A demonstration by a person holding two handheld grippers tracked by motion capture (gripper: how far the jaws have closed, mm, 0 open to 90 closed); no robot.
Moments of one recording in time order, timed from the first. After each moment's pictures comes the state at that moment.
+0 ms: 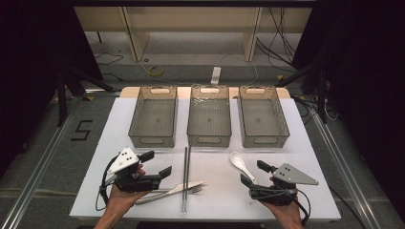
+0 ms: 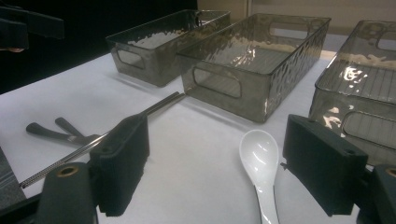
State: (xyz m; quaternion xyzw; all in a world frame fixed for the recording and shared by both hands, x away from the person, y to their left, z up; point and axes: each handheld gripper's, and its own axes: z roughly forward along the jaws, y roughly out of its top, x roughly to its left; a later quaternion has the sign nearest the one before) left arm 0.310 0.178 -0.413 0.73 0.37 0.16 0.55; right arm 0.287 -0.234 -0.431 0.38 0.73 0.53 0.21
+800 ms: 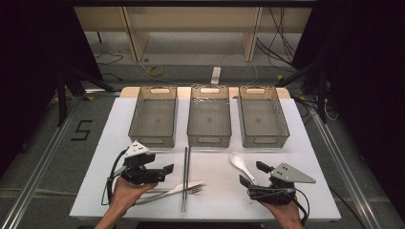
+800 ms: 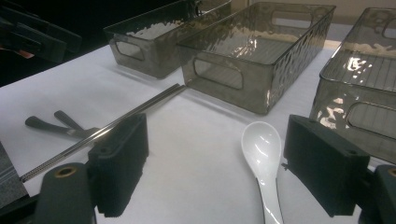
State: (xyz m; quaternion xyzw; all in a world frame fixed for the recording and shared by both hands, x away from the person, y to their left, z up) left arm 0.337 0.162 -0.418 0.76 0.47 0.12 0.43; right arm 0.288 -0.232 -0.432 0.39 0.74 0.51 0.20
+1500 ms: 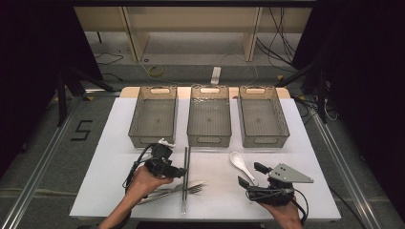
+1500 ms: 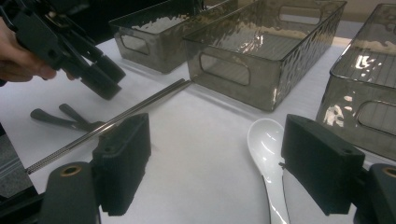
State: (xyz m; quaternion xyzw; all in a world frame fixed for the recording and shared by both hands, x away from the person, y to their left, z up) left arm 0.380 0.117 -0.447 0.83 0.47 0.02 0.29; right arm 0.288 -0.229 -0.433 0.38 0.75 0.51 0.19
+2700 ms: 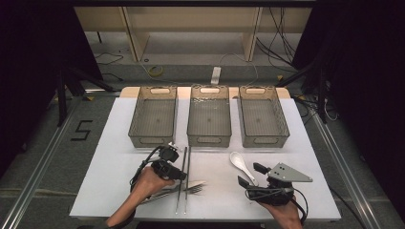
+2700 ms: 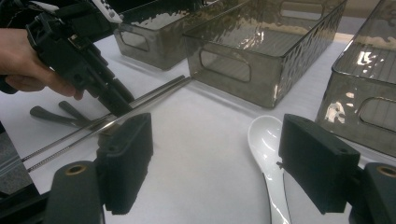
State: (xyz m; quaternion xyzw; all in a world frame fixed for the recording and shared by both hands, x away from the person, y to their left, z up) left arm 0.389 0.105 -0.468 0.85 0.46 -0.01 0.24; right arm 0.289 -0.228 -0.433 0.38 0.75 0.50 0.19
